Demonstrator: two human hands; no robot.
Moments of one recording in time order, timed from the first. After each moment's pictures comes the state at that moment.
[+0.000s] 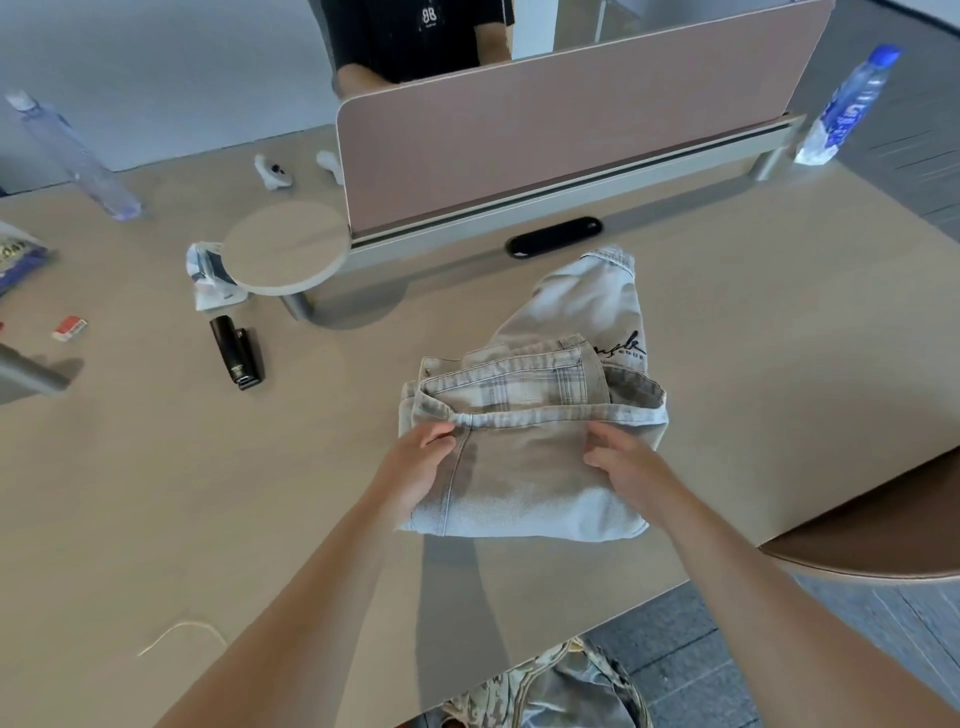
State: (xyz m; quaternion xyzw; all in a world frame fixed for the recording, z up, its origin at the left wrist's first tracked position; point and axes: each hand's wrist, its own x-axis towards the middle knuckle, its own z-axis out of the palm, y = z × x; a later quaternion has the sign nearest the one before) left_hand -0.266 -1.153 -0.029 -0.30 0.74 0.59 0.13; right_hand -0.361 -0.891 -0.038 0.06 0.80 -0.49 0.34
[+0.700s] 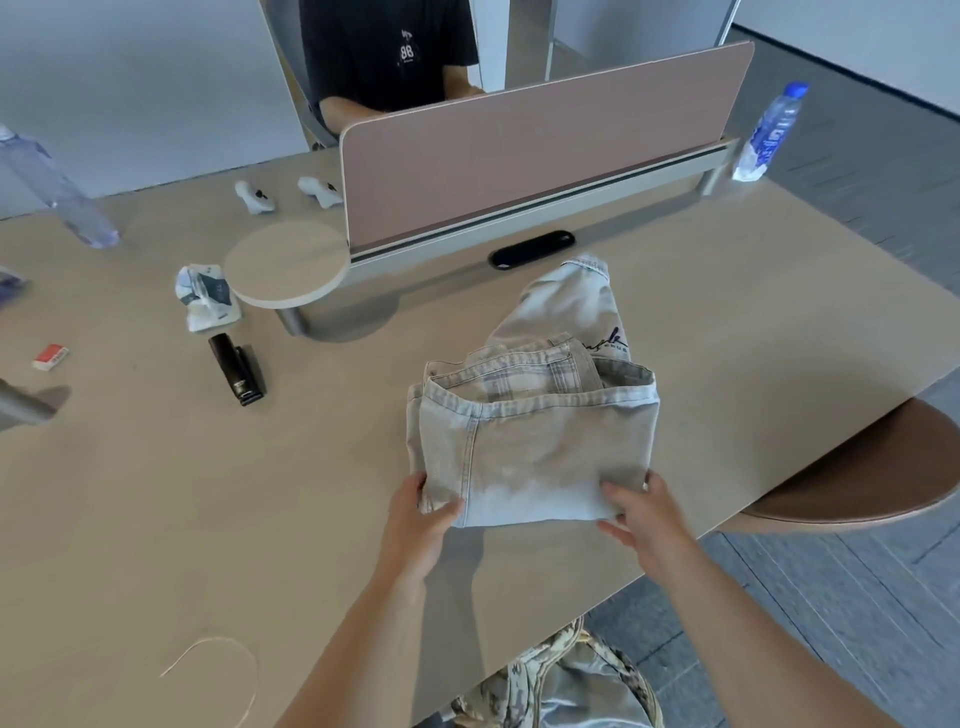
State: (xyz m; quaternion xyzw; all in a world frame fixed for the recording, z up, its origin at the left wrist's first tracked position) left_hand -0.185 -1.144 -0.044 -0.34 0.70 0.62 0.07; right_hand -0.274 -0.891 -0.056 0.31 0.66 -0.65 0.21
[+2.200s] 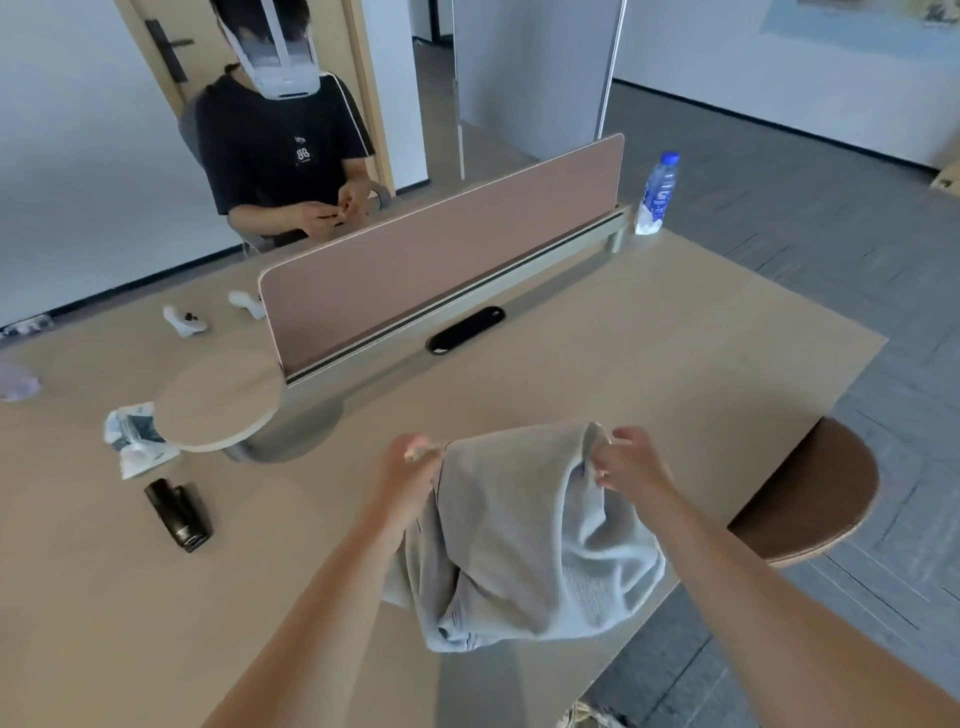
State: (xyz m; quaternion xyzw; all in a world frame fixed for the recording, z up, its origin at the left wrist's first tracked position) left_hand -0.345 -1.140 0.057 -0.24 0.74 0.62 0.07; right_hand -0.389 -0.867 0.040 0.27 0.79 -0.54 0.12
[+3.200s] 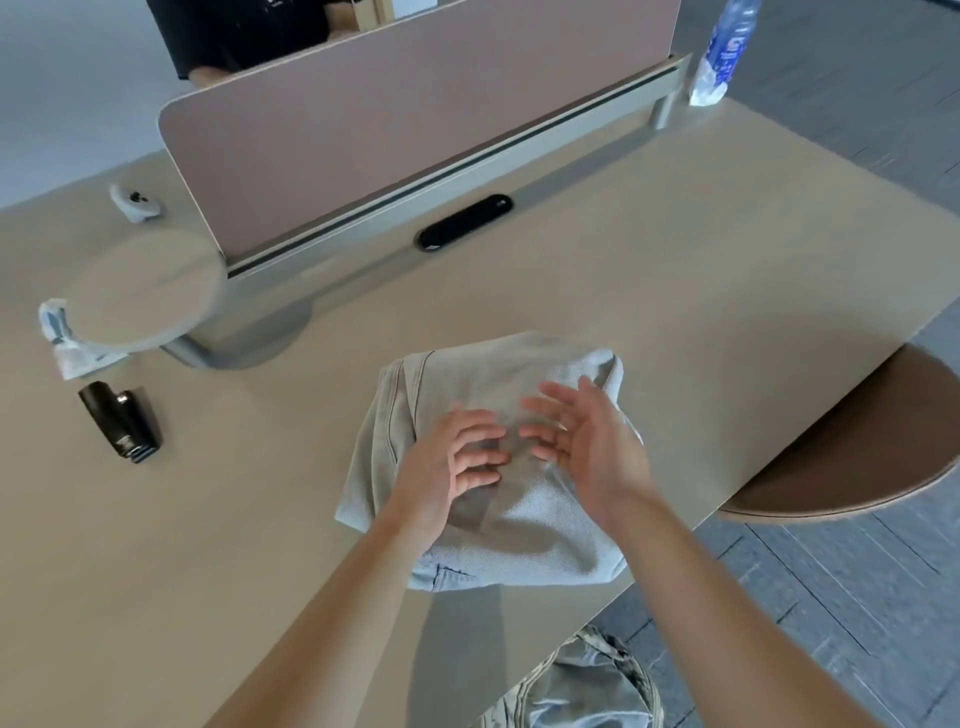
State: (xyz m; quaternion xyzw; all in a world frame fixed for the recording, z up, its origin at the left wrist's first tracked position) left_hand -0.318 -1.070 -0.020 -0.22 0.60 0.76 0.14; right_hand -0.351 -0.895 -0.017 0.19 0.58 -0.77 0.20
